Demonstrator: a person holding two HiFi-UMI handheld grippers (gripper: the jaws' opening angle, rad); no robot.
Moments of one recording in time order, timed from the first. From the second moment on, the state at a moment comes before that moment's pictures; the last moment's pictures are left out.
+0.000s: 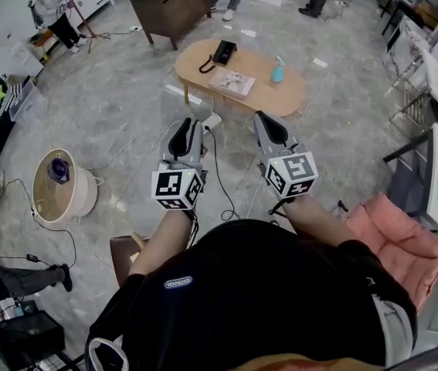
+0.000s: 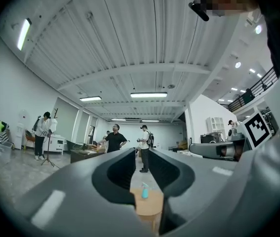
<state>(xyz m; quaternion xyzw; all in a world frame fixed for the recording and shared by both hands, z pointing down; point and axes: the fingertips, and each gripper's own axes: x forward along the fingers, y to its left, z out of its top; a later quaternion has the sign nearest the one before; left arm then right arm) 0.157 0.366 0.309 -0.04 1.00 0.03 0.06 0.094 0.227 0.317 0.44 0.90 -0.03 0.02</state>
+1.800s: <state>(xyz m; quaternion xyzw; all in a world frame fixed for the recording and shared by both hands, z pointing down) 0.215 0.498 0.324 -0.10 0.99 0.06 0.07 0.184 0.353 0.323 0.35 0.94 -0.04 0.01</state>
